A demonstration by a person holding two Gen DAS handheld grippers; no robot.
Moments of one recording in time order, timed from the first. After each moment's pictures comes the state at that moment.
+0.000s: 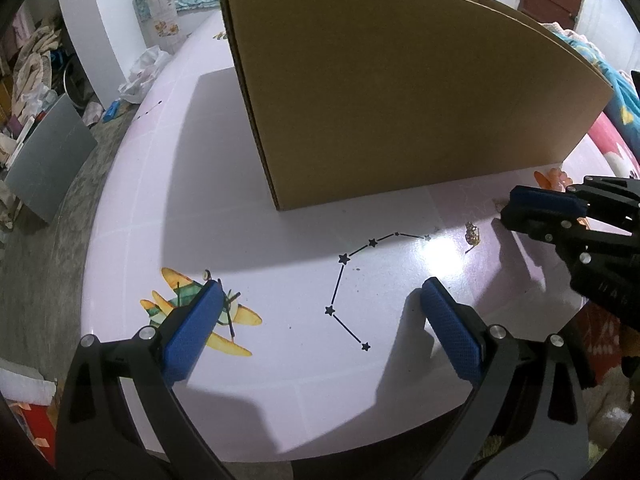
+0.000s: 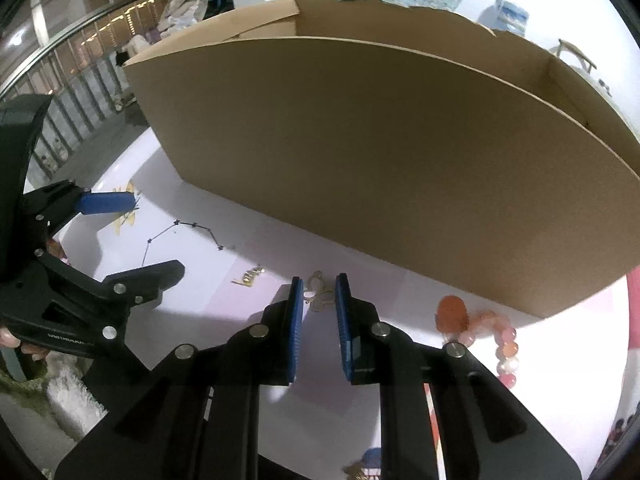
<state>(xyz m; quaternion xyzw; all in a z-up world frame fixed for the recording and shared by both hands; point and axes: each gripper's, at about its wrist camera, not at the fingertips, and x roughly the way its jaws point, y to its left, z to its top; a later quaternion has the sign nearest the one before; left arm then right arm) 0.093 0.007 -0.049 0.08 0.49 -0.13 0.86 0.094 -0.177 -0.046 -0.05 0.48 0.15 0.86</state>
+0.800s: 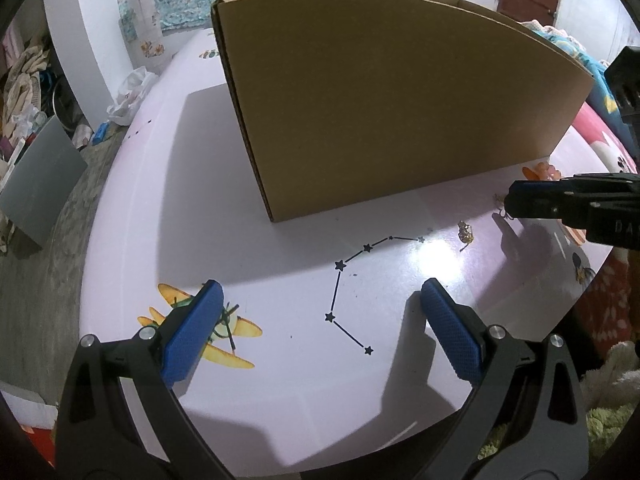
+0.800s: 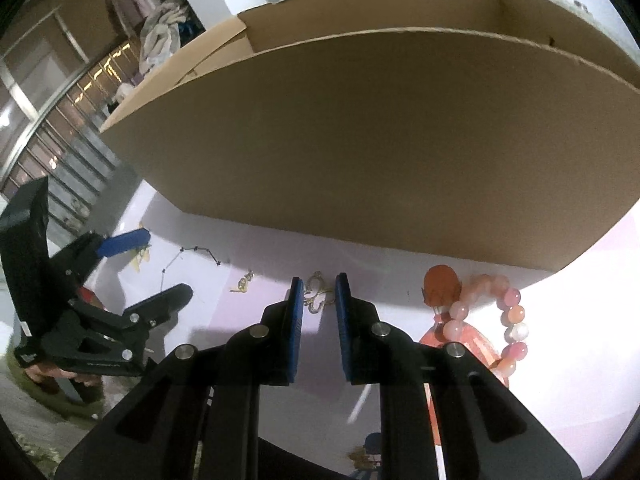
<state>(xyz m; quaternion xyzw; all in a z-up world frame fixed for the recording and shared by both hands) 0.086 0.008 -0.050 0.09 0.46 -0.16 0.87 0.121 -0.207 -0.057 0.09 0.50 0.16 0.84</state>
